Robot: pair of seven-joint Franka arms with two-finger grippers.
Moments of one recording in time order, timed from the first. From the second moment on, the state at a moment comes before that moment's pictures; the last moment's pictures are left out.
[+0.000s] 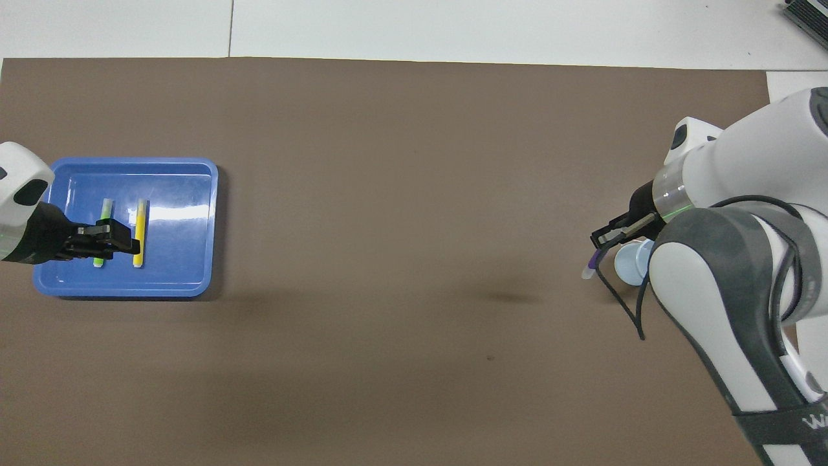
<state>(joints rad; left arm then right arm) 0.23 -0.09 -0.16 -2.00 -0.18 1.87 0.07 0.19 0.04 -0.05 -1.81 0.08 1.76 -0.34</state>
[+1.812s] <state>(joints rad) 0.28 0.26 -0.16 -2.08 -0.02 2.44 0.23 0.03 -0.05 -0.04 -2.11 0.00 2.04 -0.62</state>
